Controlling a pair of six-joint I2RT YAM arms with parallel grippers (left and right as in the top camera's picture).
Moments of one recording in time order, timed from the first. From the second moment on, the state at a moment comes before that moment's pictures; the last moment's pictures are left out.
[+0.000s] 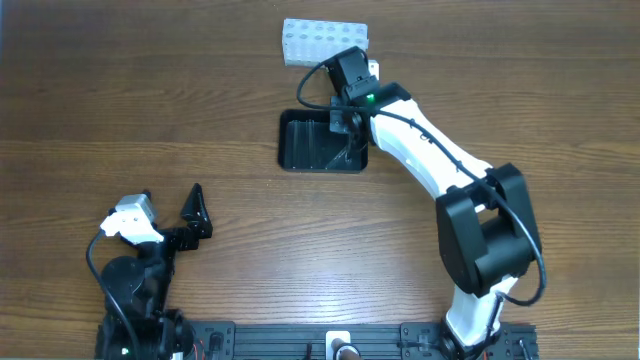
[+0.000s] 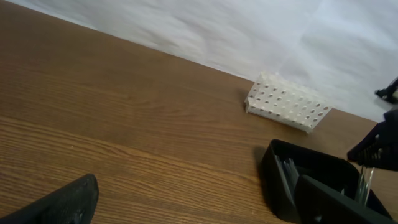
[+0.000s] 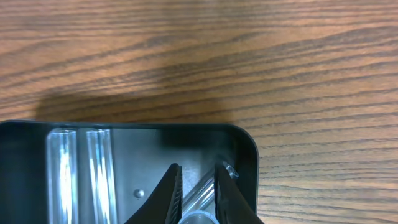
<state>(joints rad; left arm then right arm) 0.05 0.01 0.09 -0.26 0.09 -0.32 0.46 1.96 1.44 -0.61 0.16 0.47</state>
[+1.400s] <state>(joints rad) 0.05 0.01 0.09 -0.26 0.09 -0.32 0.45 1.85 1.43 -0.52 0.21 0.41</state>
